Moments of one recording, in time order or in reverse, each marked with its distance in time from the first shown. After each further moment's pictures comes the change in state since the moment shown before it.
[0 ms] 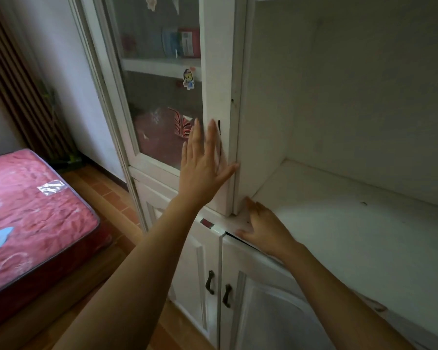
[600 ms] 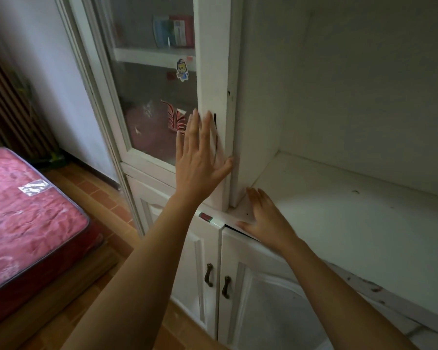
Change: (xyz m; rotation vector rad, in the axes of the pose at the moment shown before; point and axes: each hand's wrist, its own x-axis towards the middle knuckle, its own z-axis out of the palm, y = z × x) left_hand -0.003 -0.006 0.001 0.010 0.105 0.038; right_hand -0.007 0.003 0.007 -0.004 0.091 0.029
